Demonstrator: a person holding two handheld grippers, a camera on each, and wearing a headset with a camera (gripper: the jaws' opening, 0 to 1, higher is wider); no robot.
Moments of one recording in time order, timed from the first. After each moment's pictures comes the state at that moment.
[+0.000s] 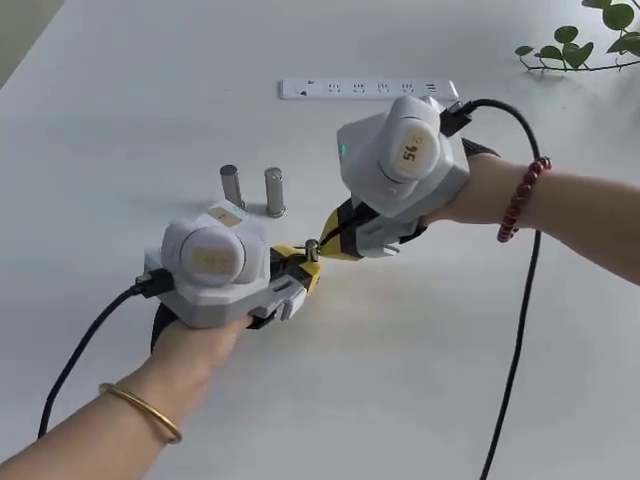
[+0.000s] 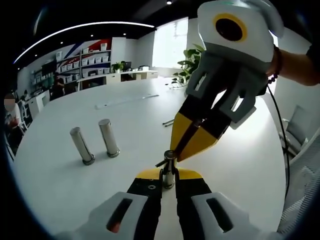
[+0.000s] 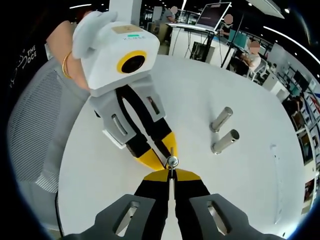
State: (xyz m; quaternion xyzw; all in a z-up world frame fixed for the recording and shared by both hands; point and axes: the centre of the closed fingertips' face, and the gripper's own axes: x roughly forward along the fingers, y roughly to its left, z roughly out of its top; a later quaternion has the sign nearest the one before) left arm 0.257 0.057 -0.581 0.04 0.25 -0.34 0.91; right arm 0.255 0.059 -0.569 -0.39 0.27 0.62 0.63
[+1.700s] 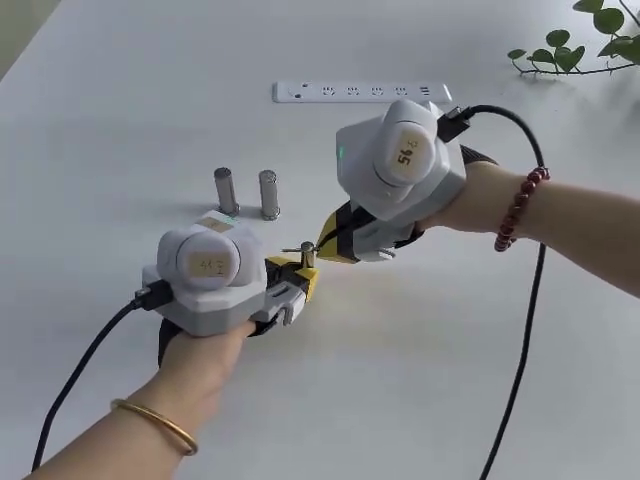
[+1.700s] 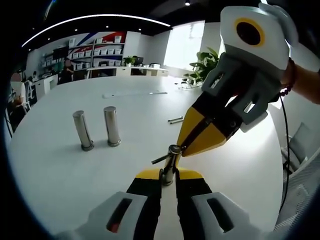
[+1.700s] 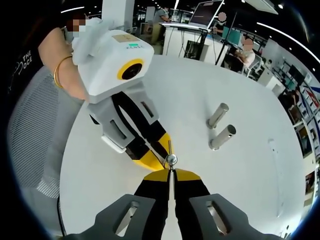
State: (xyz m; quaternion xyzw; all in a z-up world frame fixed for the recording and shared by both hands) left arm 0.258 0.058 -0.591 -0.01 0.27 -0.30 0.91; right arm 0.255 0.055 -0.568 -0.38 0.28 0.60 0.65
